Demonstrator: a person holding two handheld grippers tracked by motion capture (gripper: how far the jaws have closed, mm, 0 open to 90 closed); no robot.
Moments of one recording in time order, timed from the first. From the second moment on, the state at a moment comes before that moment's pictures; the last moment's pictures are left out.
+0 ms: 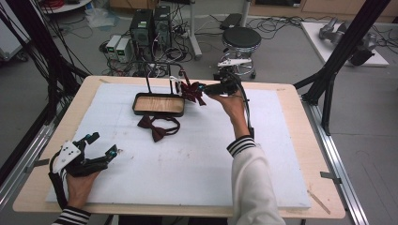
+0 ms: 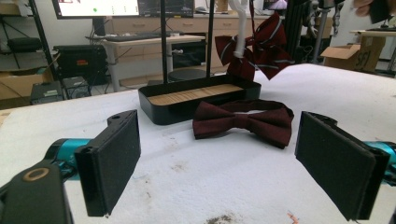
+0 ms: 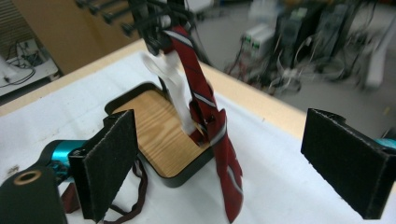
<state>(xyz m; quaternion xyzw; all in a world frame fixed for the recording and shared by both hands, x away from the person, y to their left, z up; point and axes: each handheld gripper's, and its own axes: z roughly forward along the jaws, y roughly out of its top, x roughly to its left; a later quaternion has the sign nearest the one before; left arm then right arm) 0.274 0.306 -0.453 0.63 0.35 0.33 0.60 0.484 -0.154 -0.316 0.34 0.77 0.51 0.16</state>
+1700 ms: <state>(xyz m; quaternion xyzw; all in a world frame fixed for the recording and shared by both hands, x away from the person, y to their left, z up) 0.273 0.307 -0.453 0.63 0.35 0.34 0.61 0.265 -0.262 -0.407 0.33 0.68 0.58 0.30</state>
